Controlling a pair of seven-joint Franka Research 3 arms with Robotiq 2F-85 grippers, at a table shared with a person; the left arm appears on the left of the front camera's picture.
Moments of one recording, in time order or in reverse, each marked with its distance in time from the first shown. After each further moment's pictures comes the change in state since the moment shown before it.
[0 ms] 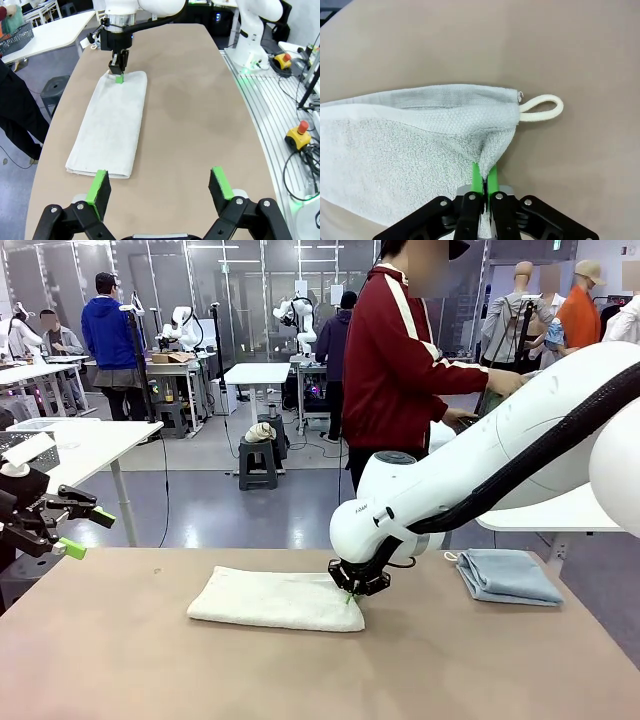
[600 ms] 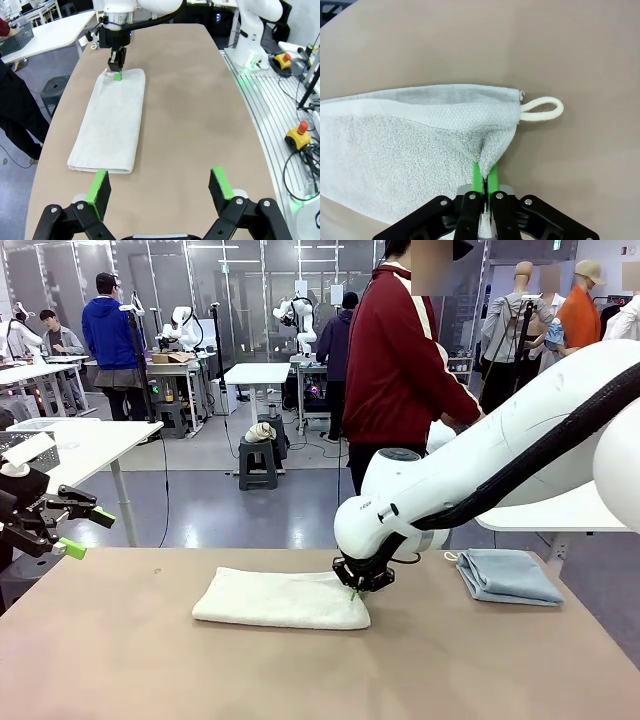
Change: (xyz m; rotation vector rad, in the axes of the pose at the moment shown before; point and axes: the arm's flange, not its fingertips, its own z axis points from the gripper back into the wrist) left arm 0.000 0.000 0.000 0.000 0.000 0.000; right arm 0.011 -0.010 0.007 -0.001 -0.013 0.062
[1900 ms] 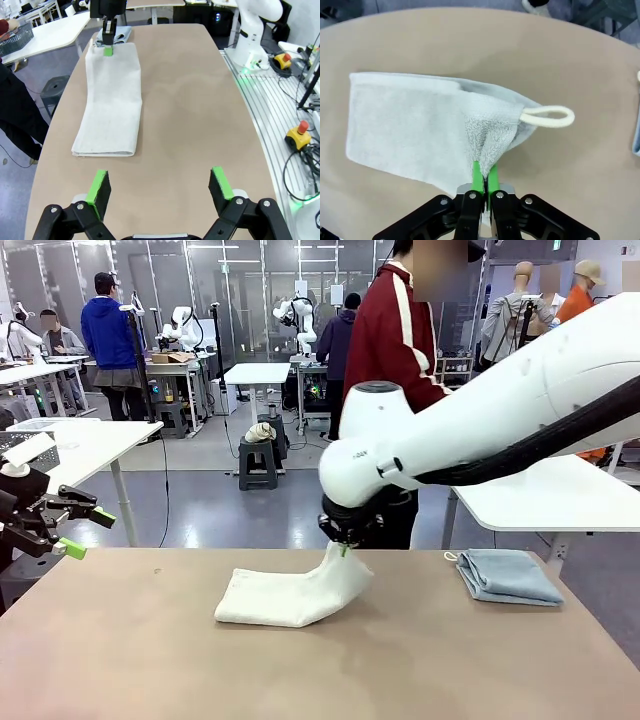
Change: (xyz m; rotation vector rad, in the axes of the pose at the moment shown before) left arm 0.000 0.000 0.000 -0.001 0.000 0.000; right arm -0.001 0.064 0.102 -0.073 -0.057 0.221
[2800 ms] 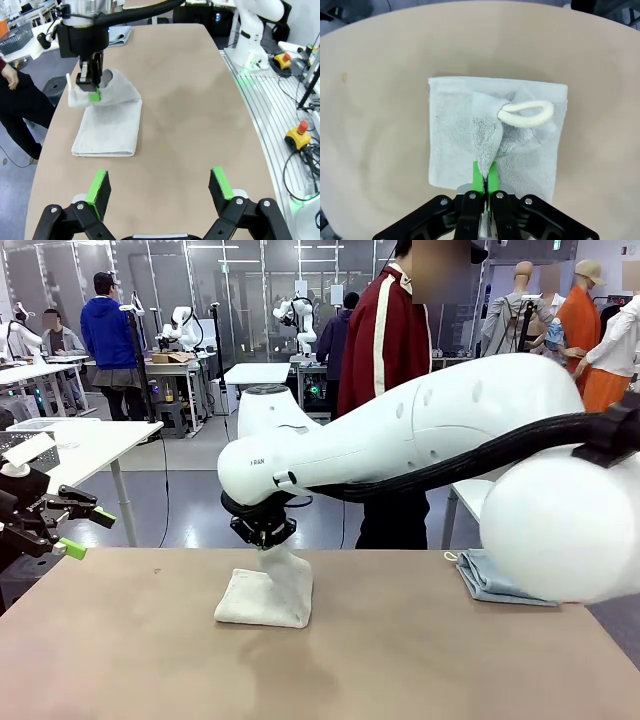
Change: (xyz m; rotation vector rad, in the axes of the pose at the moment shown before) left arm 0.000 0.000 0.000 0.000 0.000 0.000; right arm 0.022 0.160 -0.029 0.019 0.052 -0.094
